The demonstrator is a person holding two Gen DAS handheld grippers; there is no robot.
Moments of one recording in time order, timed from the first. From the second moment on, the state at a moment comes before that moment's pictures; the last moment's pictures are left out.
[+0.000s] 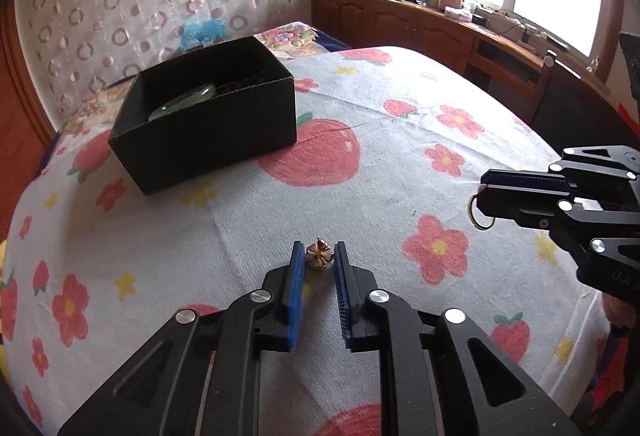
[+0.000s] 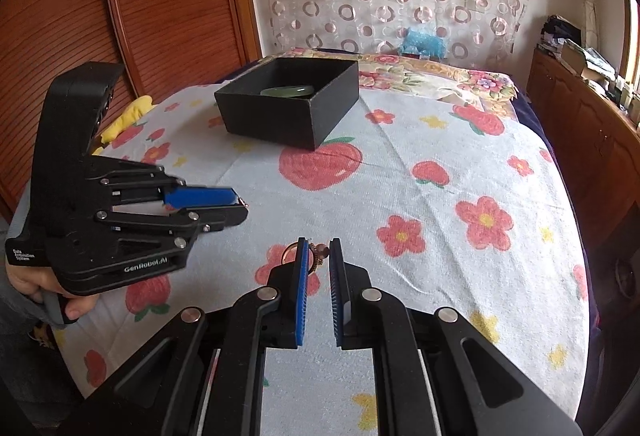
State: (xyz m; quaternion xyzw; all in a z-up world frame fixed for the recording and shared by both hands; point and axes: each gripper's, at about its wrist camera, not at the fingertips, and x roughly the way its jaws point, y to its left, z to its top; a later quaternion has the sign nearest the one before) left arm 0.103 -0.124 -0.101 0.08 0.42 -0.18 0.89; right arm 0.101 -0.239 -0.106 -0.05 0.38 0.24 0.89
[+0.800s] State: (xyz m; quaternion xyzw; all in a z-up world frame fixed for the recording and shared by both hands) left arm 0.115 -0.061 -0.049 0.02 0.36 -0.14 0.92; right arm 0.177 -0.187 -0.058 -0.09 0.34 0.26 0.90
